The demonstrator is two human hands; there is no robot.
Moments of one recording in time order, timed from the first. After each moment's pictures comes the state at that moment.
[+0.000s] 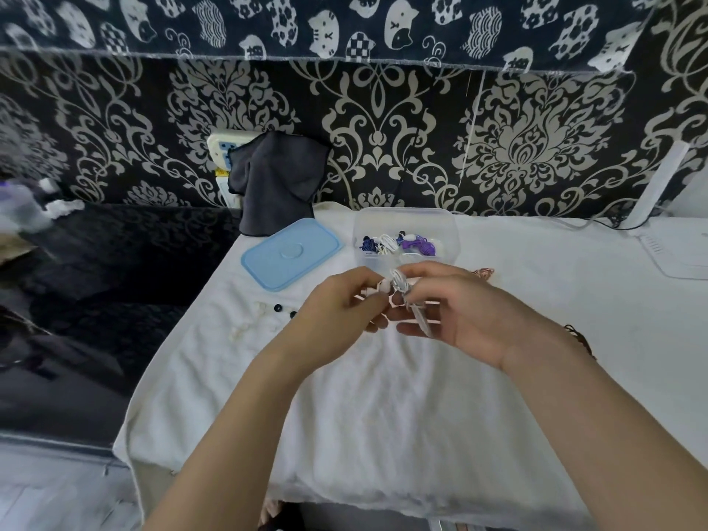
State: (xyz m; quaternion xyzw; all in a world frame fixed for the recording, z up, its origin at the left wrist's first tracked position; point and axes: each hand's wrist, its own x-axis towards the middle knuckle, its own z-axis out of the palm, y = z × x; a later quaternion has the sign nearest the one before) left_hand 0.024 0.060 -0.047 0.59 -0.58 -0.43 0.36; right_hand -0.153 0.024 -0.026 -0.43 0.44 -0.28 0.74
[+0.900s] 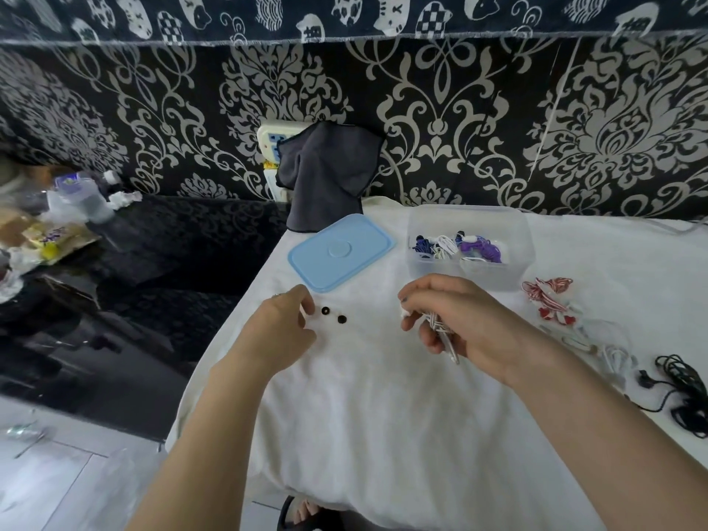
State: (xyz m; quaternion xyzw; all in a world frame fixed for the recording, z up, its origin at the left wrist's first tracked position) left_hand 0.150 0.064 -0.087 0.80 -0.54 -0.23 0.13; right_hand -0.092 0.007 -0.052 -0.51 0.48 -0.22 0.67
